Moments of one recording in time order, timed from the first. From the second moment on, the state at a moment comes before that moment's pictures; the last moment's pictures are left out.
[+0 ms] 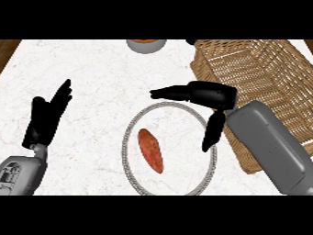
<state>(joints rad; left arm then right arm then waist) -0.22 0.31 -0.07 -1.37 0.02 0.09 0.22 -0.73 -0.29 0.41 -1.13 0.36 0.62 -0.45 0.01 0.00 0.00</state>
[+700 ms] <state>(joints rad) -0.20 0.28 -0.03 -1.41 -0.03 0.05 0.24 -0.71 -0.13 0.41 -0.95 0.55 0.51 -0.56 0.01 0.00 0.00</state>
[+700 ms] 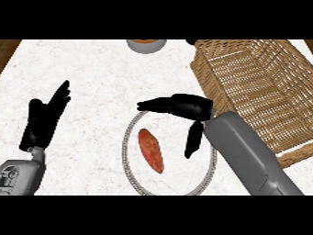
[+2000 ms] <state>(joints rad) -0.21 0.22 0.03 -1.39 -0.10 0.01 0.23 -0.69 0.00 0.48 -0.81 0.65 0.44 -0.56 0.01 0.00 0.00</state>
